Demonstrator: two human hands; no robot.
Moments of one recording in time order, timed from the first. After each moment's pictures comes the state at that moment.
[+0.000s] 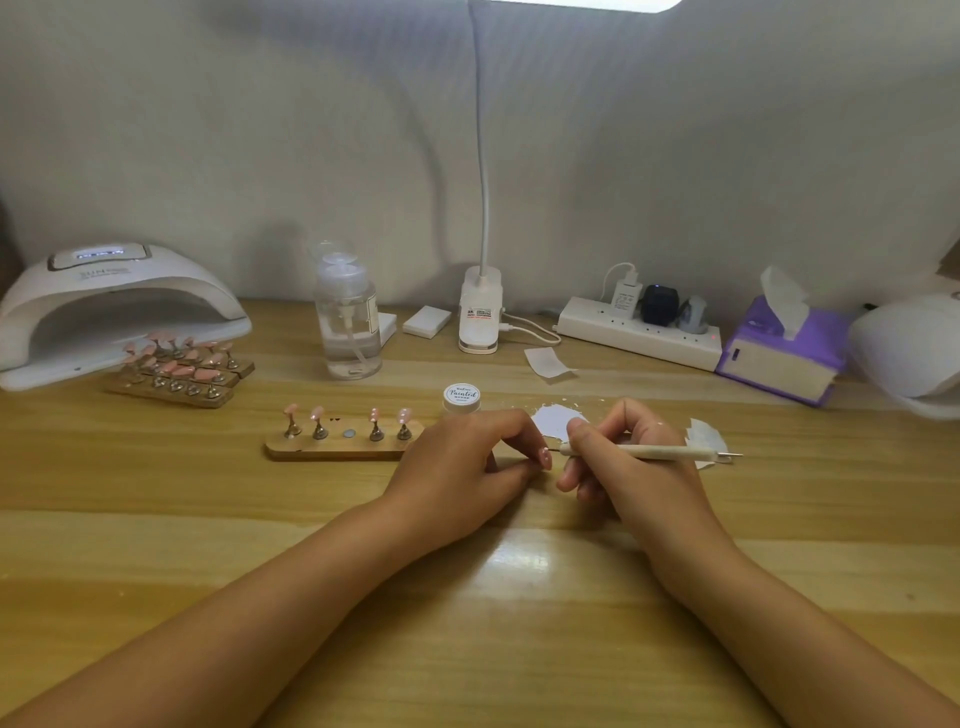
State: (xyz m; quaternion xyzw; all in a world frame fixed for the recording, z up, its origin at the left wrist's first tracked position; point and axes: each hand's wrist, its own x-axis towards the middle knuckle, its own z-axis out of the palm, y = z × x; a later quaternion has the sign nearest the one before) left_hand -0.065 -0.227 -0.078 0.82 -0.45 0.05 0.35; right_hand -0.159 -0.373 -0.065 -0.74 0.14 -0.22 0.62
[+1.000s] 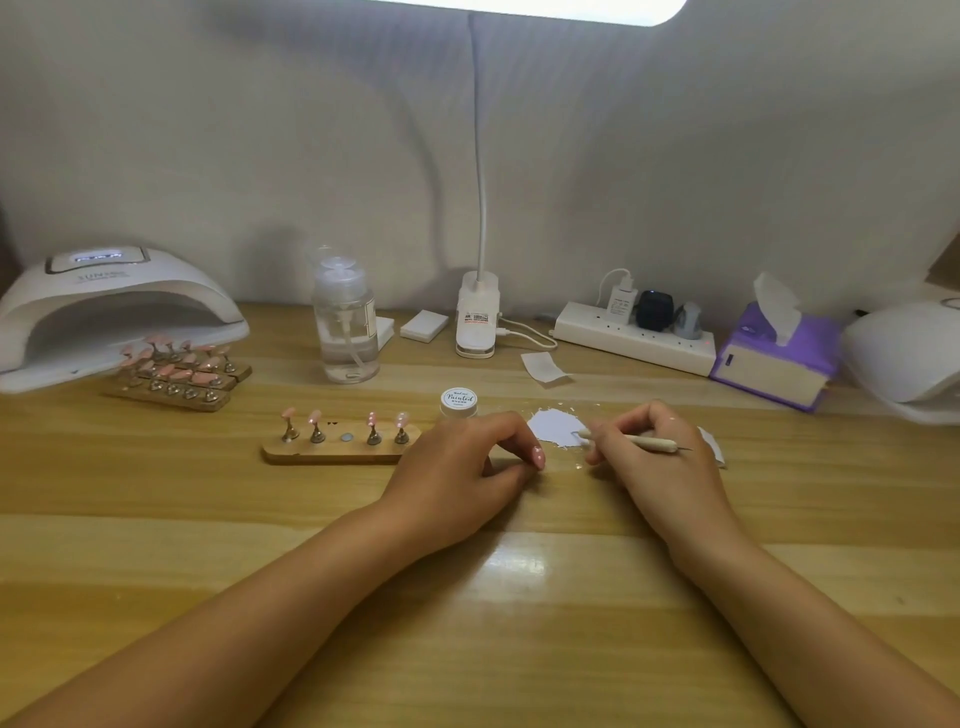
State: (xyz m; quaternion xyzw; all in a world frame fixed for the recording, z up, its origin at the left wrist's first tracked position) left_hand -0.066 -0.228 -0.076 0.83 -0.42 0.01 0.37; right_hand -0.153 -0.399 -0.073 -0.80 0.23 -0.25 0.50
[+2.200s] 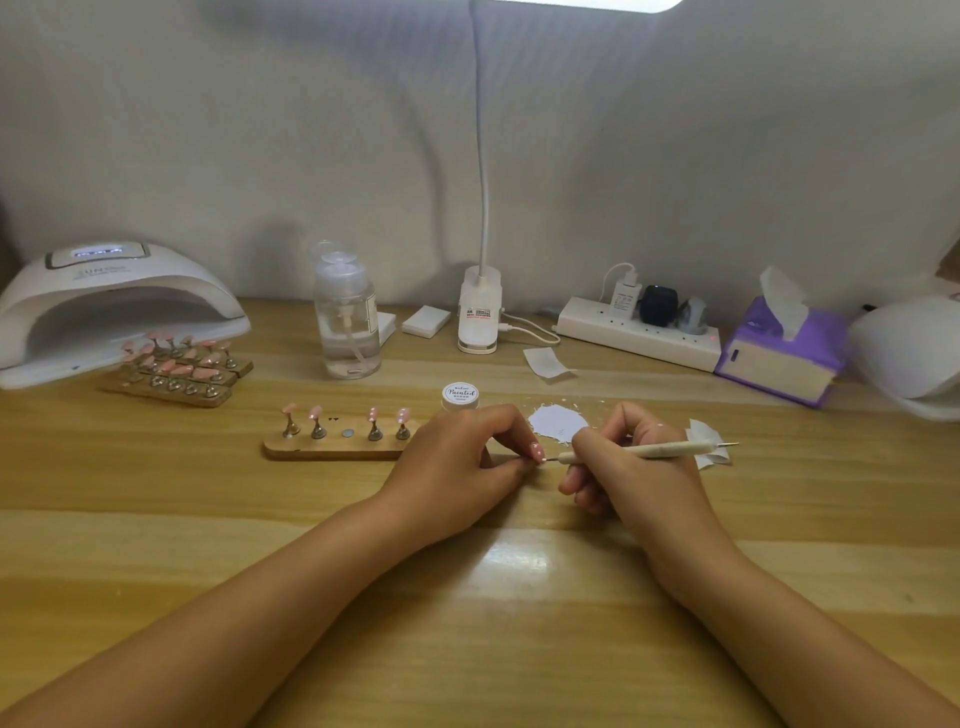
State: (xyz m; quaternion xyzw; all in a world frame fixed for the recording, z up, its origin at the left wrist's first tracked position) left_hand -0.064 -0.228 -0.075 0.82 -0.42 0.01 0.39; right_hand -0.159 -0.374 -0.064 -0.73 0.17 -0.21 0.63
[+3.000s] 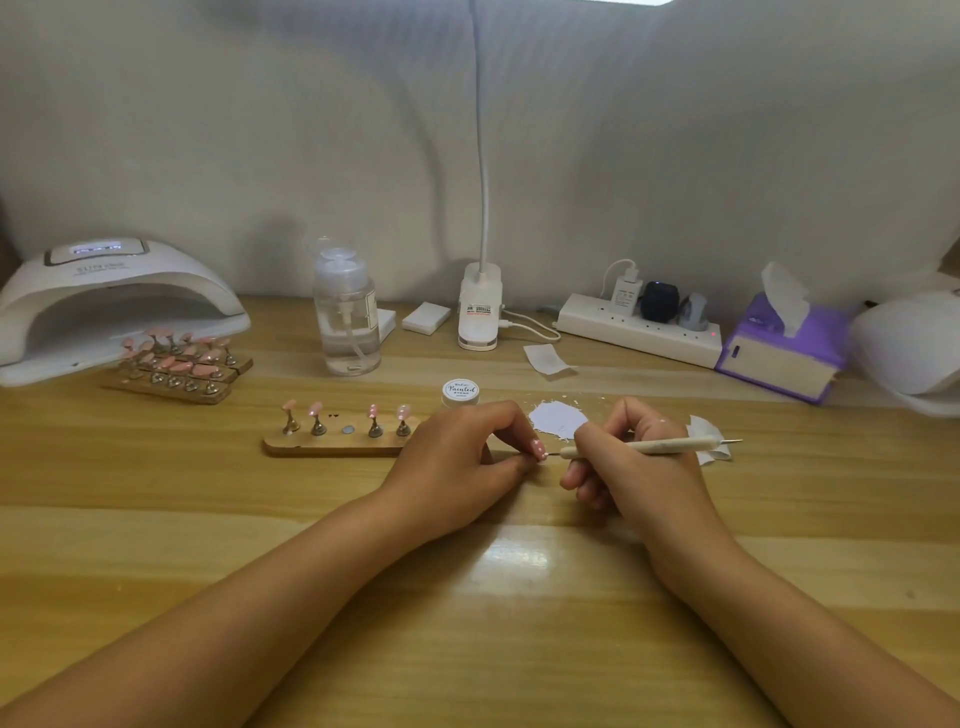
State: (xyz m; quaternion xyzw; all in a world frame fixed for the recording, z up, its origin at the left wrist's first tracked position) left_hand -0.064 -0.228 -0.075 0.82 -0.42 0.01 0.39; right_hand -0.157 -0.374 -0.065 -0.73 0.17 -0.21 0.63
